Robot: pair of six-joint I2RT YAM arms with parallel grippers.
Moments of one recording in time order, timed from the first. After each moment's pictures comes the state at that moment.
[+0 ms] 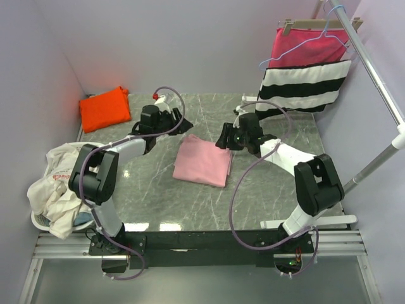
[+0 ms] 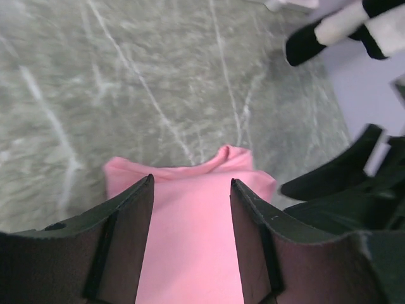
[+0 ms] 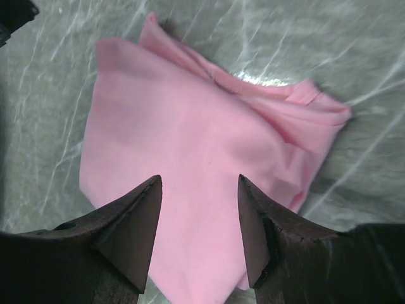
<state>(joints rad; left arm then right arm) -0.34 1.78 1.06 0.38 0.38 -0.55 0.39 1.63 1.02 -0.06 -0.22 0.45</state>
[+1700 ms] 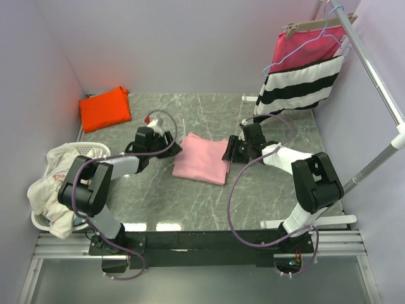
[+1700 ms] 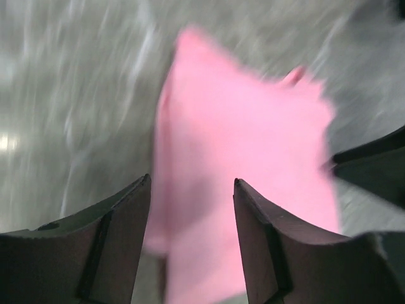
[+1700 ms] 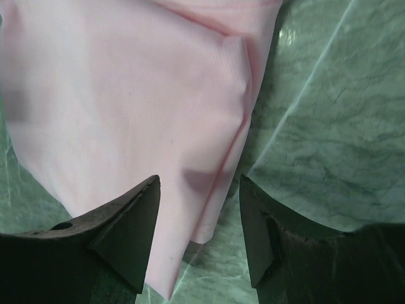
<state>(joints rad) -0.32 1.64 0.79 0.36 0.29 -0.55 0.35 1.66 0.91 -0.12 -0.24 0.50</state>
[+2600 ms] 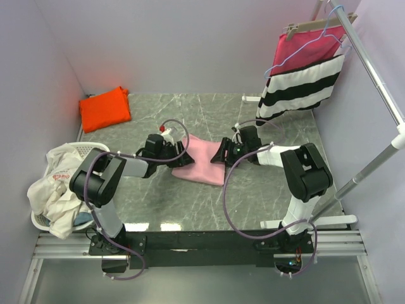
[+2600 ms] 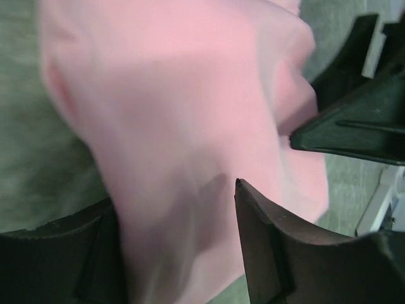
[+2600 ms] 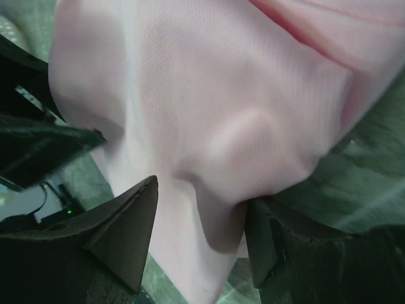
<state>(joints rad) -0.40 1.77 0.71 0.48 0.45 -0.56 0.35 1.80 0.89 0.08 -0.53 0.62</state>
